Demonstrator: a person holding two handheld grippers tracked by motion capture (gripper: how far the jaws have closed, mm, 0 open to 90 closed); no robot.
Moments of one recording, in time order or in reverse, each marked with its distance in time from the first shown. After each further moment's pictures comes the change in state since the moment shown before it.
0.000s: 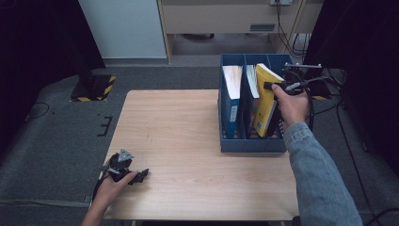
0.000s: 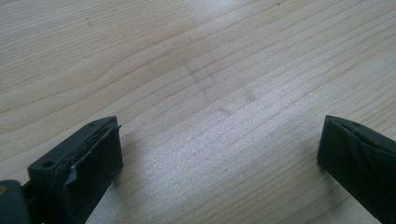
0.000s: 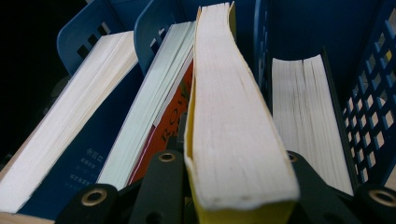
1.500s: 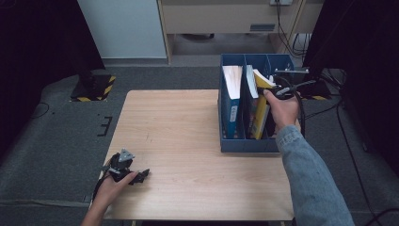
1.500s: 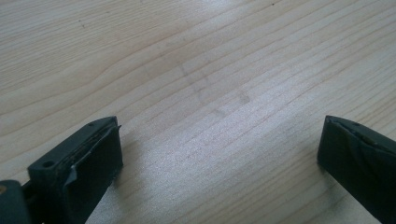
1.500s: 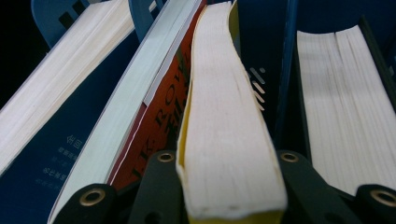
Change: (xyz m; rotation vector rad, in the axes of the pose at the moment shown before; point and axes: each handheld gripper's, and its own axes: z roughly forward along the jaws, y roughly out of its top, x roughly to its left) left arm -0.002 0.001 0.001 0.001 -0.008 0.010; right arm 0.009 -0.017 0.024 0.028 -0.019 -0.028
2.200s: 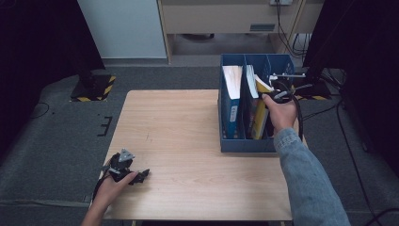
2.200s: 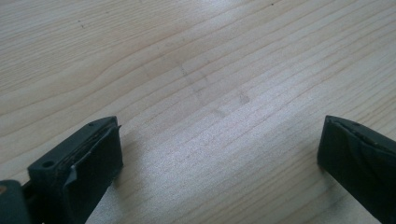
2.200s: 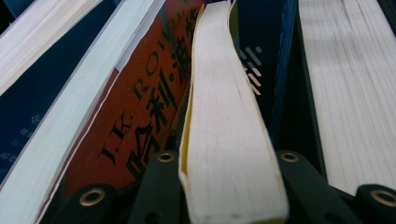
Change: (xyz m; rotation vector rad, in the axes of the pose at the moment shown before) left arm 0.000 0.000 0.000 0.000 -0.001 0.001; right arm -0.003 -0.012 0.010 0.036 -0.022 0.008
